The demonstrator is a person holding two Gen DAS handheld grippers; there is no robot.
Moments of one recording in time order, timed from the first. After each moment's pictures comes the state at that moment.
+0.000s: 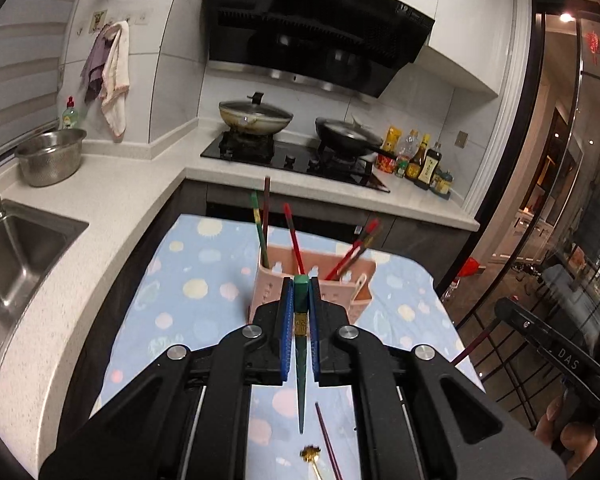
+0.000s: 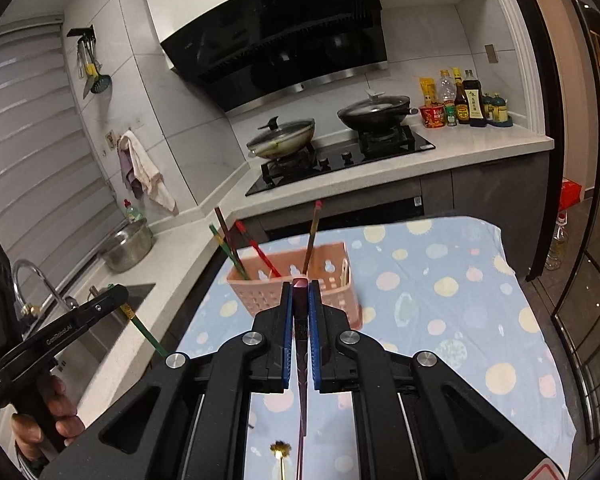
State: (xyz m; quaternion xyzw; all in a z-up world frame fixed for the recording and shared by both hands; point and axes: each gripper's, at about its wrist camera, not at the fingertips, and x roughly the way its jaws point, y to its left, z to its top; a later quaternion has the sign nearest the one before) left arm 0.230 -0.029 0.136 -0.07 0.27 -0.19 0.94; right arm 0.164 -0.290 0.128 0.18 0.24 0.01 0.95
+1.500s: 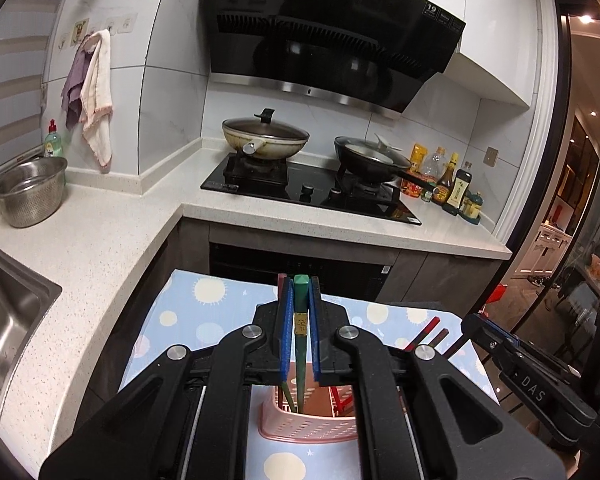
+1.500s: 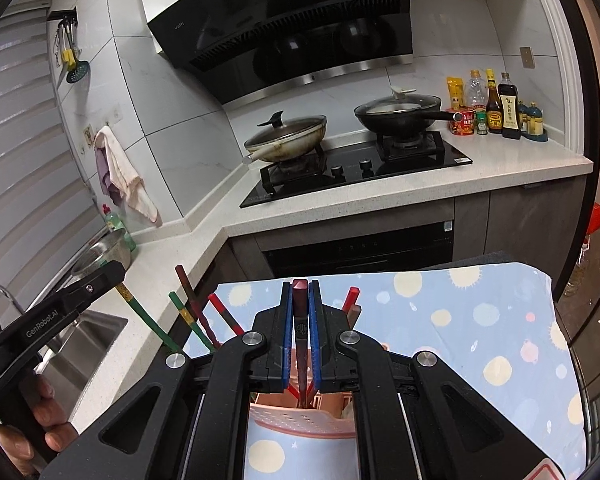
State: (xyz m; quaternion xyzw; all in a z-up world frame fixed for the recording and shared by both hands) left arm 0.385 -0.061 0.142 -0.06 0.26 -0.17 0.95; right arm 0.343 -0.278 0.113 0.15 0.26 0.01 0.95
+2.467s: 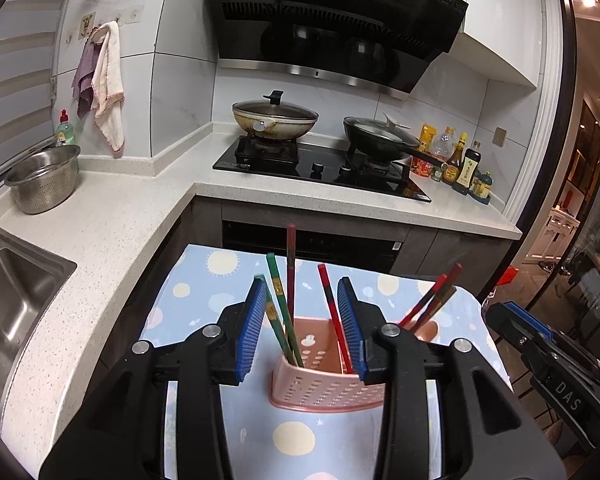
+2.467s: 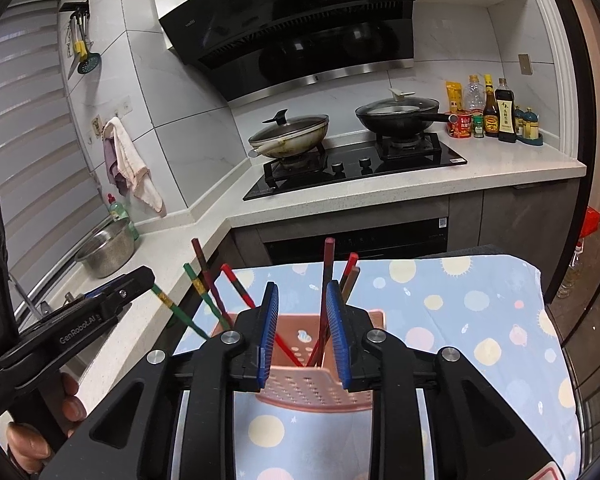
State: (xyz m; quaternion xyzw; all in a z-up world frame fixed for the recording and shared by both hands) left arm 0.355 -0.063 0.124 -0.04 0.28 -0.15 0.95; right arm 0.295 -0.265 0.112 0.14 0.26 0.01 0.95
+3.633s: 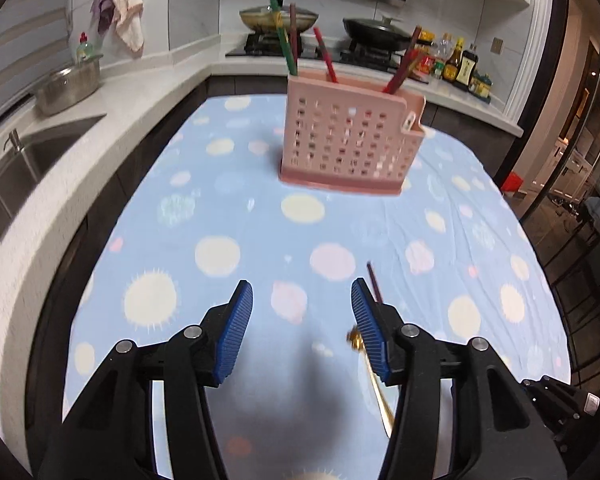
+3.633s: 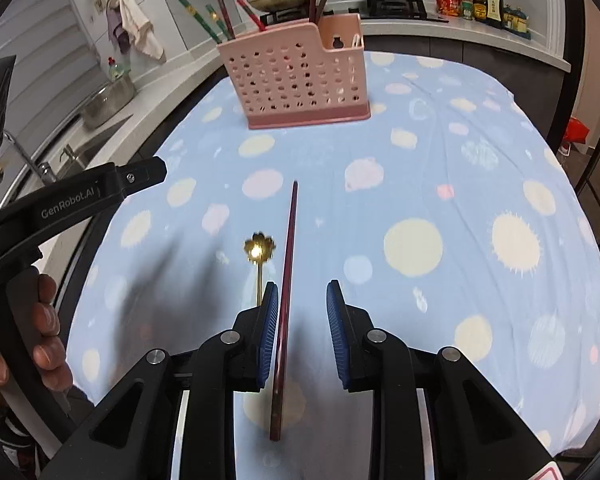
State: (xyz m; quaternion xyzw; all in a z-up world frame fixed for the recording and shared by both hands) left arm 0.179 -0.043 -0.012 0.00 0.41 -0.13 0.90; right arm 0.089 -0.205 -0.053 0.11 0.47 0.02 0.88
